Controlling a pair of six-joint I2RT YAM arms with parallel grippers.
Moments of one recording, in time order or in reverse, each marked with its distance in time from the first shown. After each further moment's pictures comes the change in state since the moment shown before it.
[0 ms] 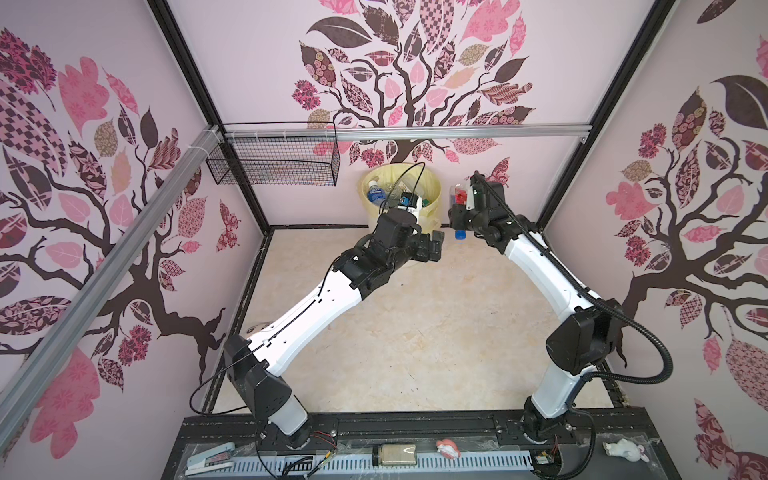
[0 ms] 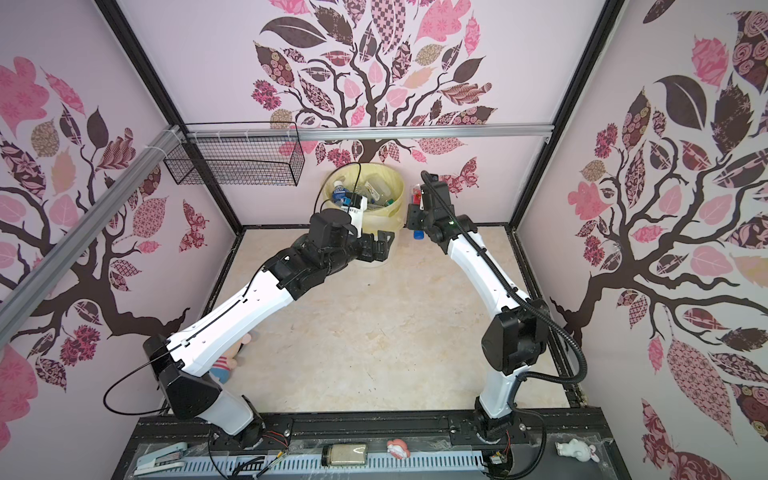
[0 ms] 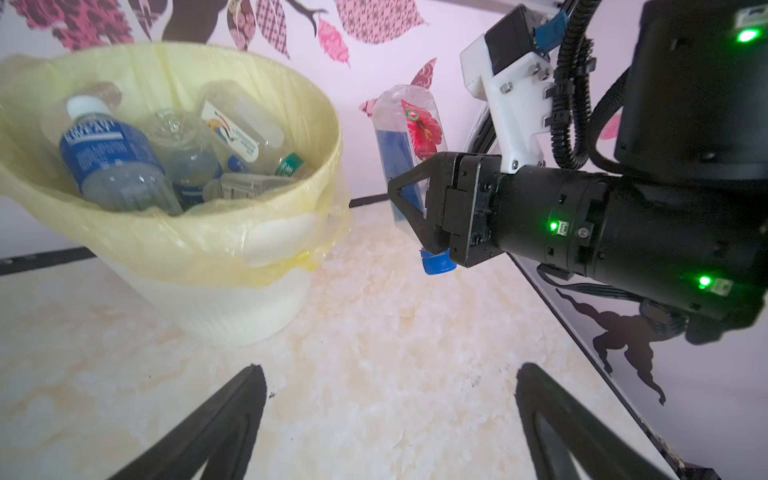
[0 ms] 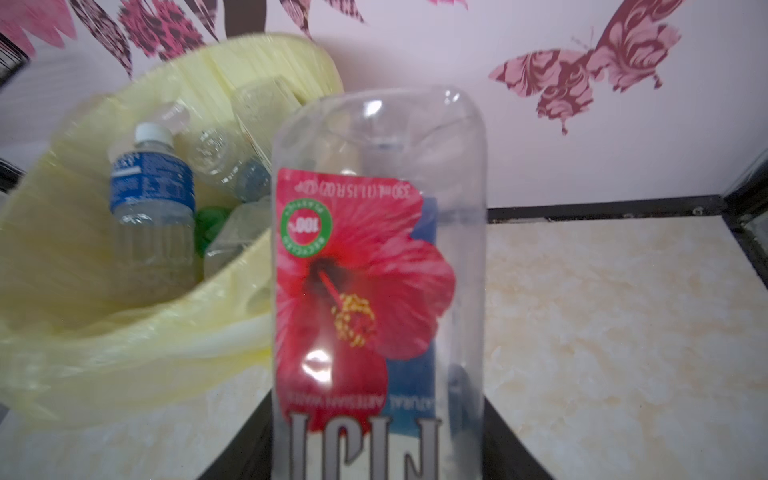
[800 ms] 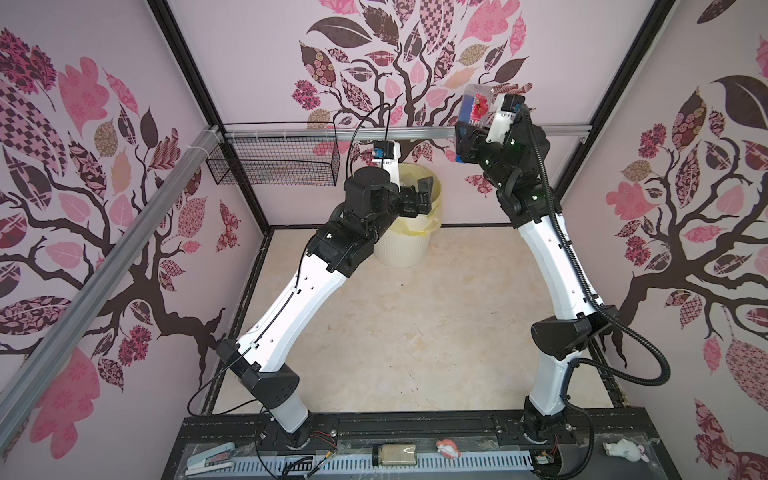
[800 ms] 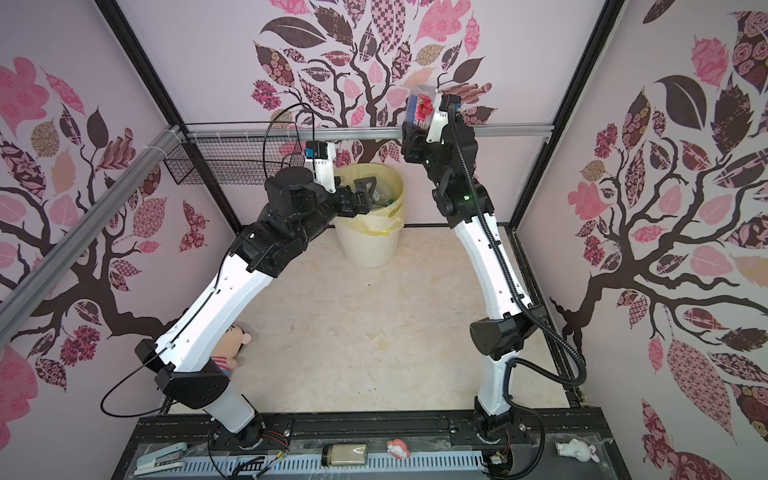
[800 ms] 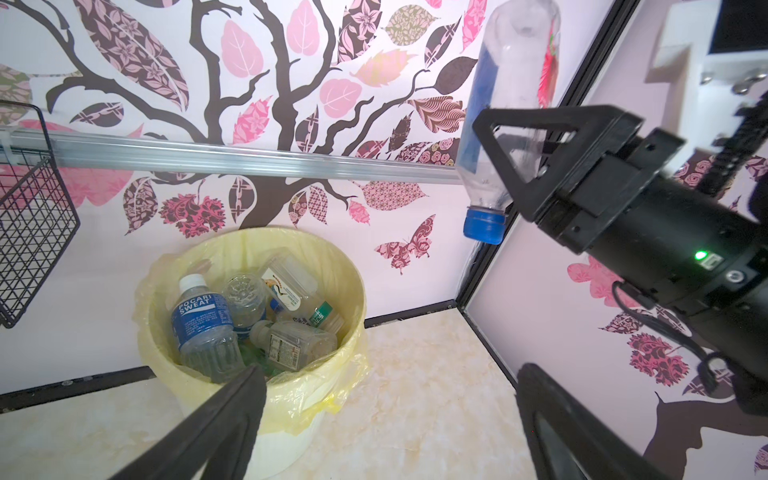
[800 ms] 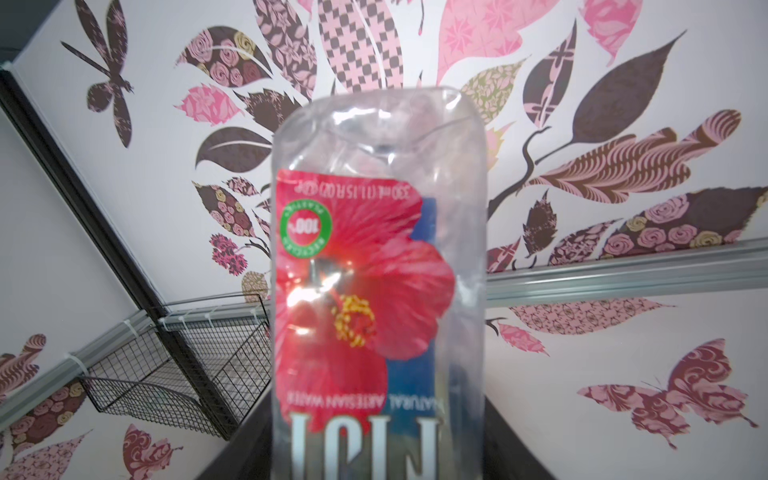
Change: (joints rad) left arm 0.097 0.062 0.331 -0.019 -0.036 0.043; right arm 0.019 0.175 0.617 0.229 -0.067 0.029
